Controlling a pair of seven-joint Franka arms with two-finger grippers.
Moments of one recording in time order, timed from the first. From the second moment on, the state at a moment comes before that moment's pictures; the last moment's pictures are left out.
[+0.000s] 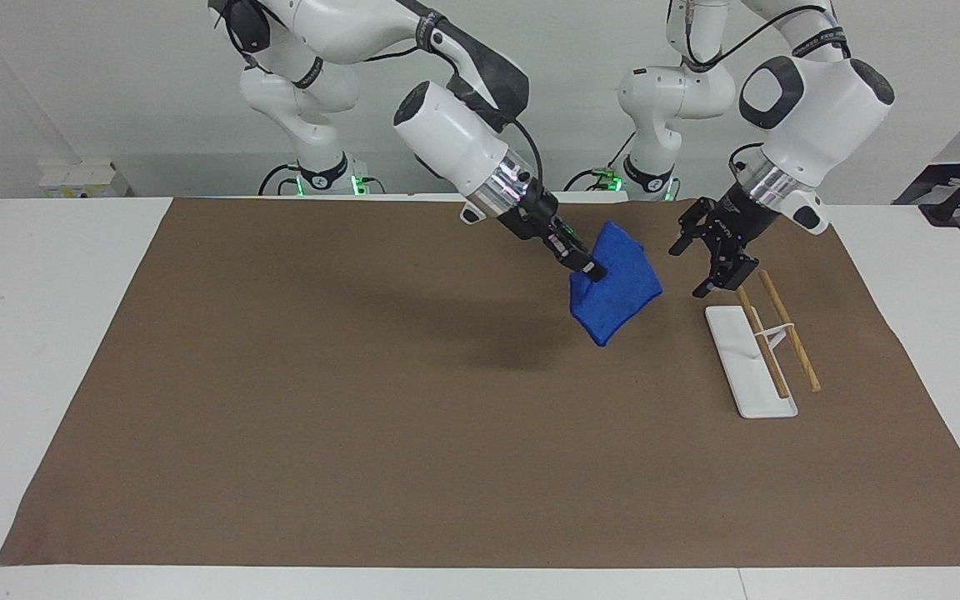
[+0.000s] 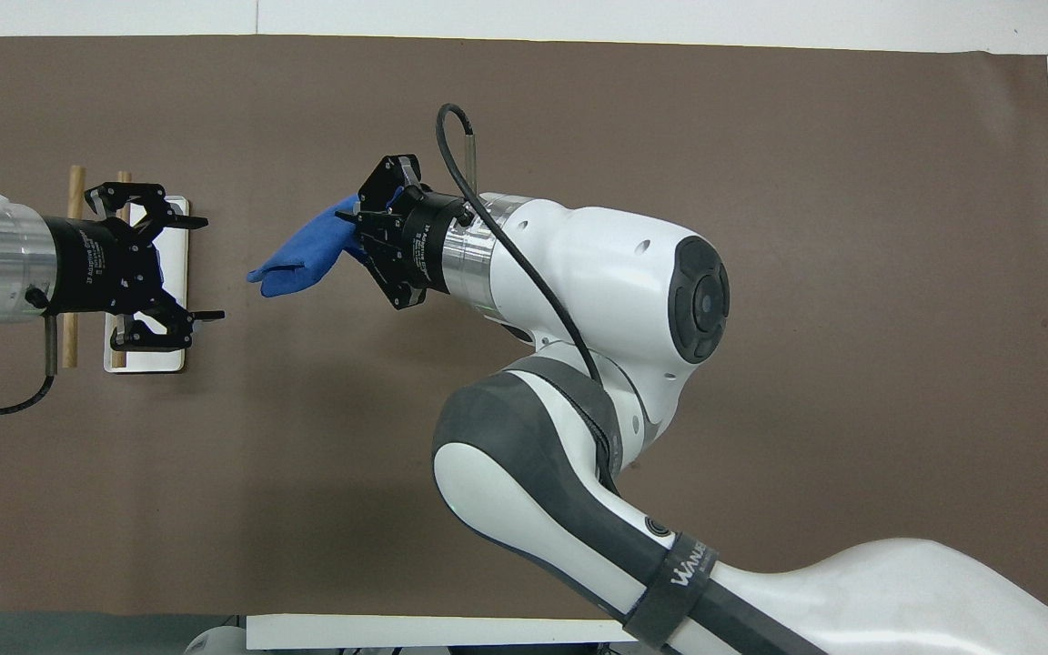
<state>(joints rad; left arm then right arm) -0.17 -0.18 -0.04 -2.11 -0.46 2.10 -1.68 0.01 0.36 0.79 -1.73 0.46 2.80 1.69</state>
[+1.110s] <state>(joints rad) -0.26 -0.18 -0.04 -2.18 -0.47 2.26 -1.80 0.02 0.38 0.82 -1.71 0.46 2.83 1.72</state>
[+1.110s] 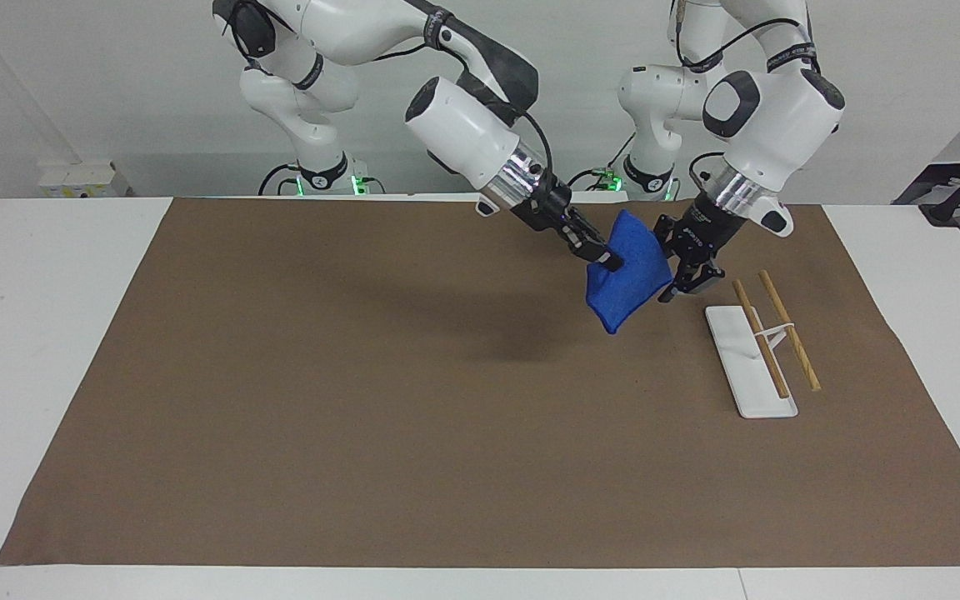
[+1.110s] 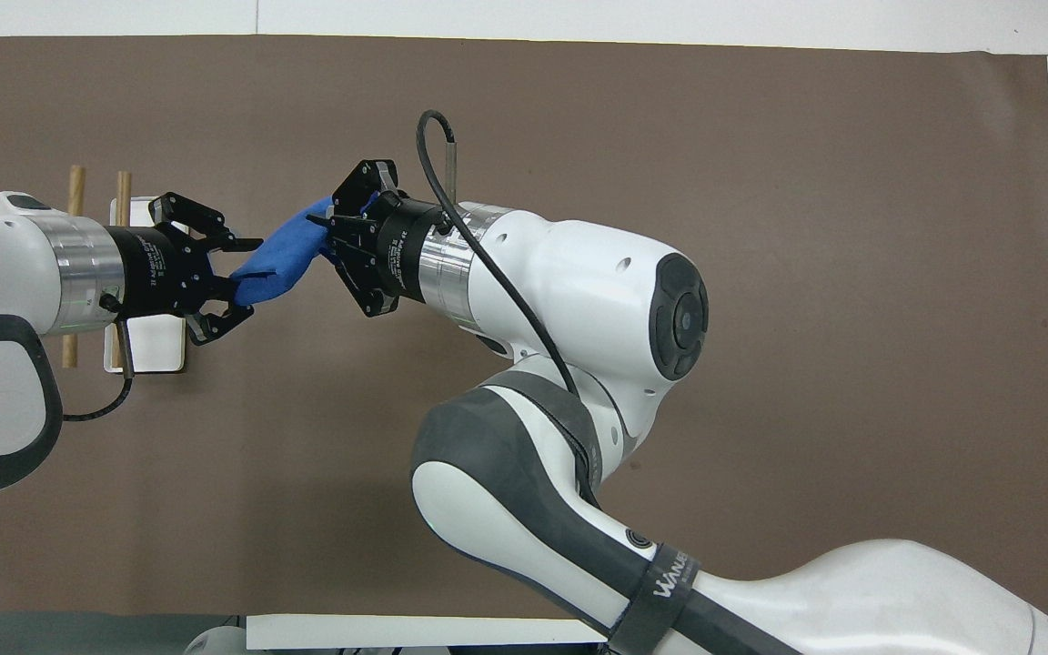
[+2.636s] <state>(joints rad) -0.15 -0.16 -0.03 -2.15 -0.47 2.27 -1.25 0.02 0.35 0.73 -1.77 0.46 2.83 1.25</state>
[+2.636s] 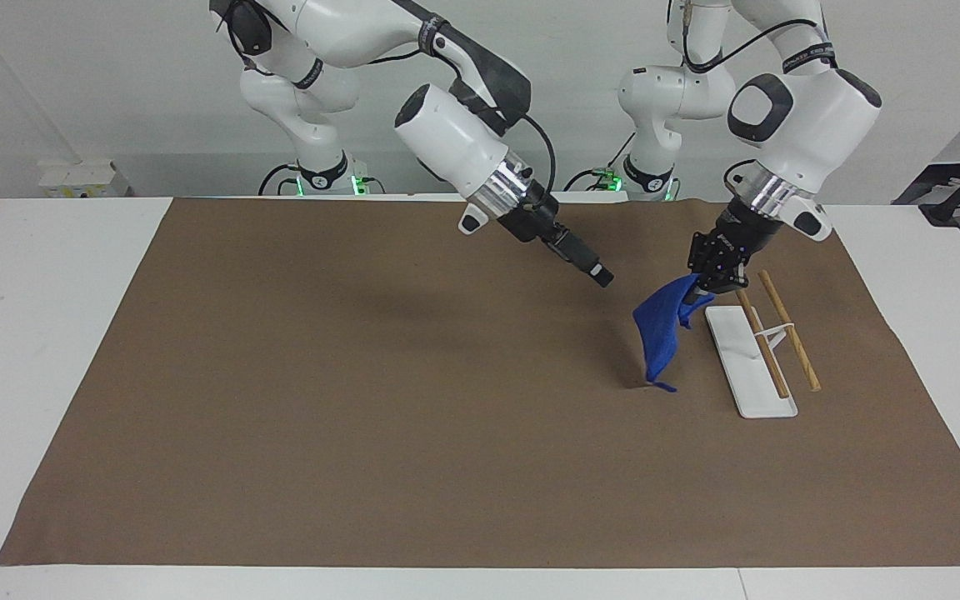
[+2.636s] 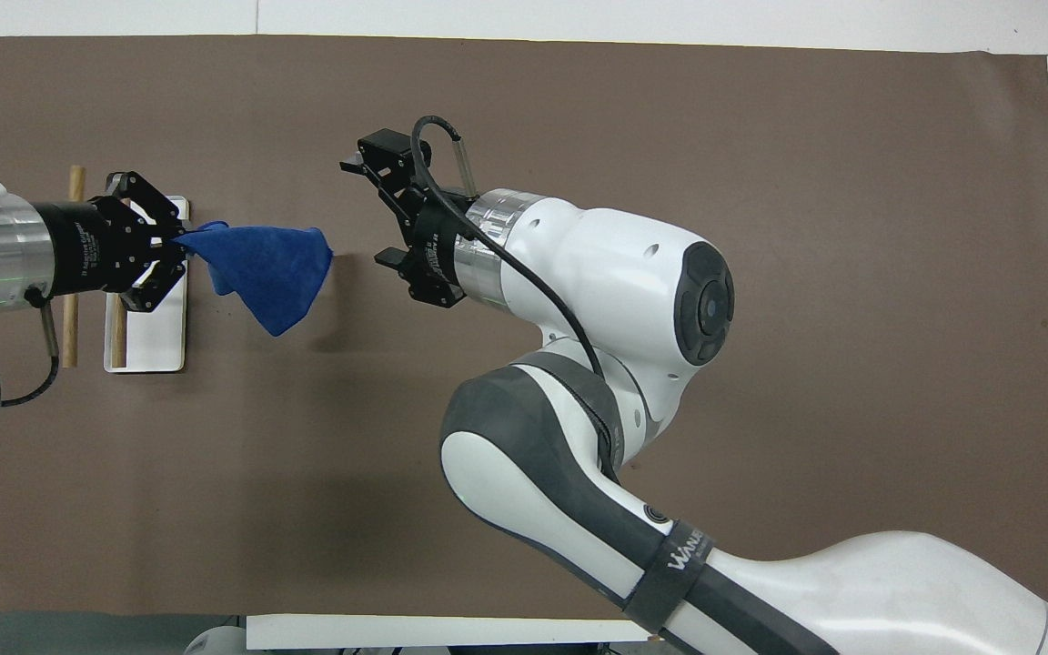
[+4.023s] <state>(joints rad) 0.05 -0.09 -0.02 -2.02 -0.47 2.29 -0.55 0.01 -0.01 -0.02 -1.80 0.02 1.73 0.12</state>
